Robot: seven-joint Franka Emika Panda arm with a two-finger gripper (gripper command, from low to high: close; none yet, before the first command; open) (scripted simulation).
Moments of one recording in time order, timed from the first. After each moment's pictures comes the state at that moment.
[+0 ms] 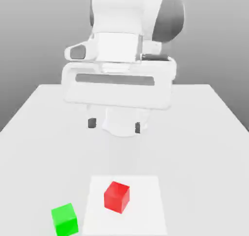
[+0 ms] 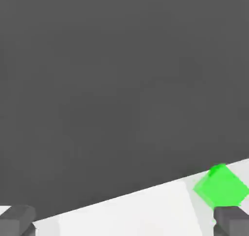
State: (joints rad) arm -0.10 -0.16 0.06 -2.60 -0.02 2.64 1.10
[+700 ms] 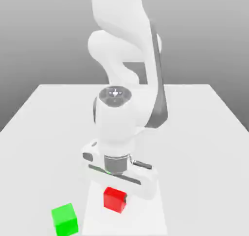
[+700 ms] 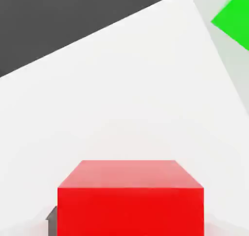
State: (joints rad) arm -0.10 0.22 0.04 -2.68 -0.04 2.90 1.21
